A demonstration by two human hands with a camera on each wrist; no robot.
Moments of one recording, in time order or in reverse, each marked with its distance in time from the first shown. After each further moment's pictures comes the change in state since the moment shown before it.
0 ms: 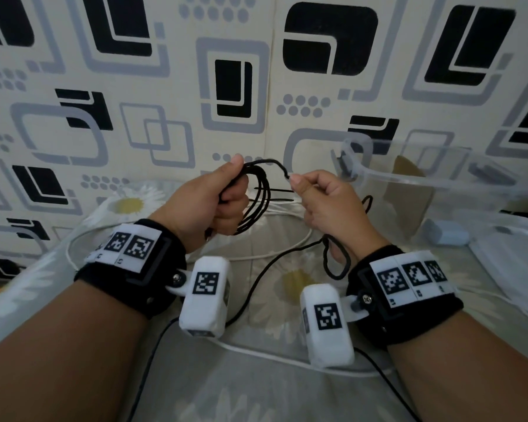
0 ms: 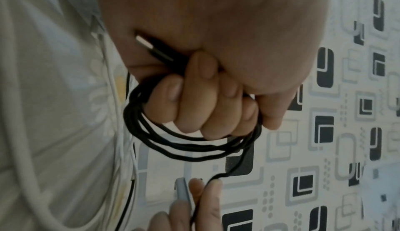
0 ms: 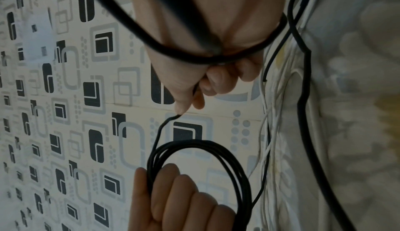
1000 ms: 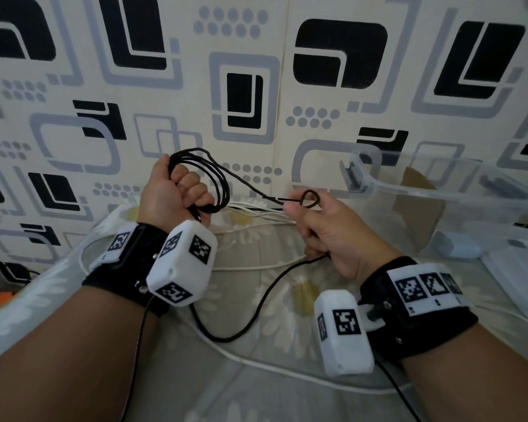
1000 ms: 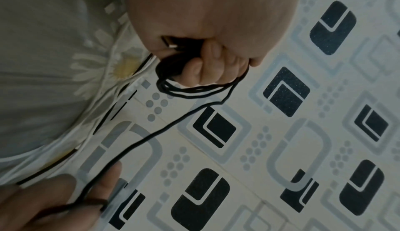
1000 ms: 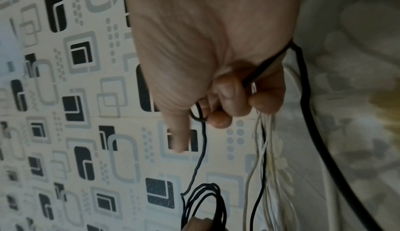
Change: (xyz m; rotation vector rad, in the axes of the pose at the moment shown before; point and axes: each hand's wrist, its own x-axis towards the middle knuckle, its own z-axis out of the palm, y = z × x) left_hand 0.007 0.005 -0.038 -0.808 0.526 0.130; right_hand -0.007 -0.006 0.002 0.203 -0.268 0.246
